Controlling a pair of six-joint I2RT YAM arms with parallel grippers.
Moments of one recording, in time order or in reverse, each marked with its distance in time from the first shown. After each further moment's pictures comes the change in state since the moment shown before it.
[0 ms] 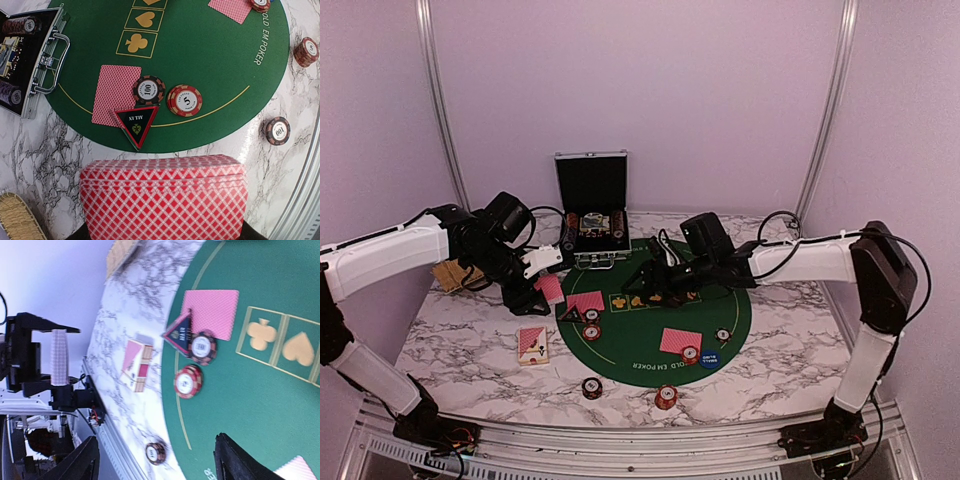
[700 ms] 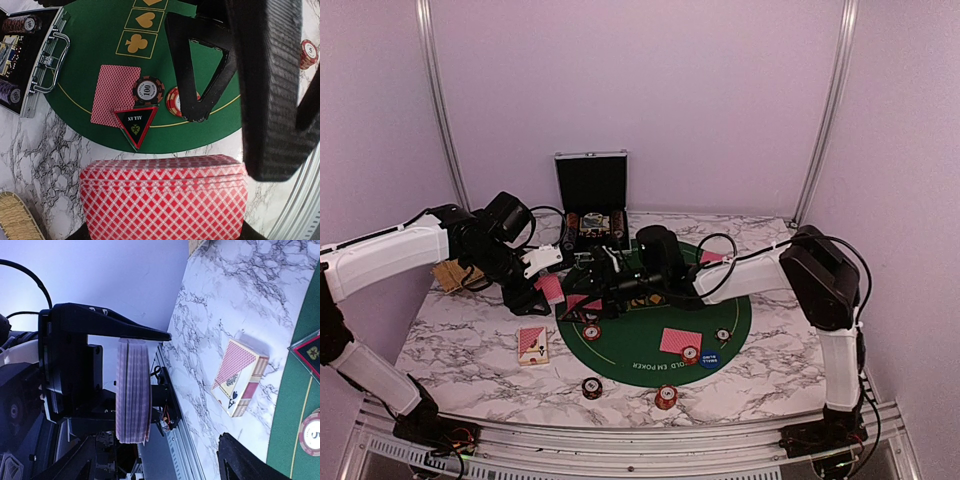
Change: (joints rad) left arm 0.000 0.000 0.000 0.000 0.005 -0.014; right arm 0.156 0.320 0.192 0.564 -0.233 0.438
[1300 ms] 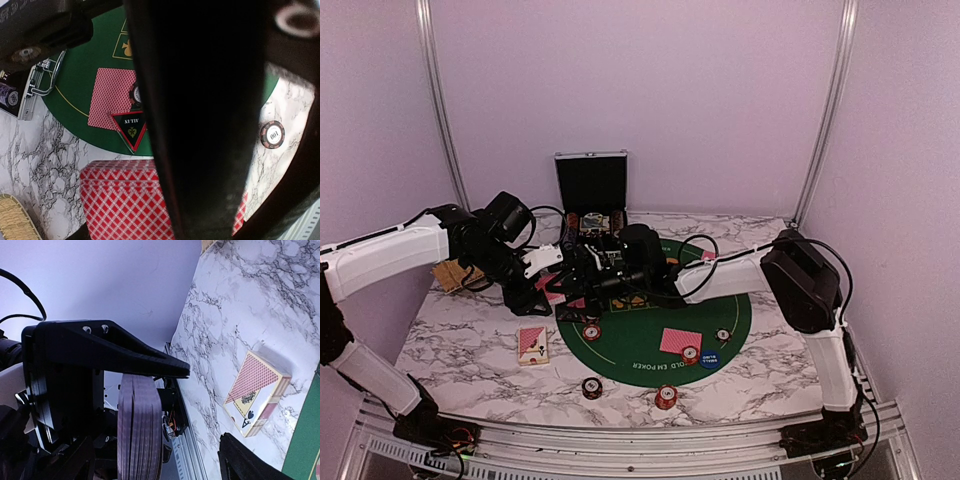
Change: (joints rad) left arm 0.000 0.000 0.001 0.000 0.016 -0.005; right arm 0.032 0.111 0.165 0.003 -0.020 0.034
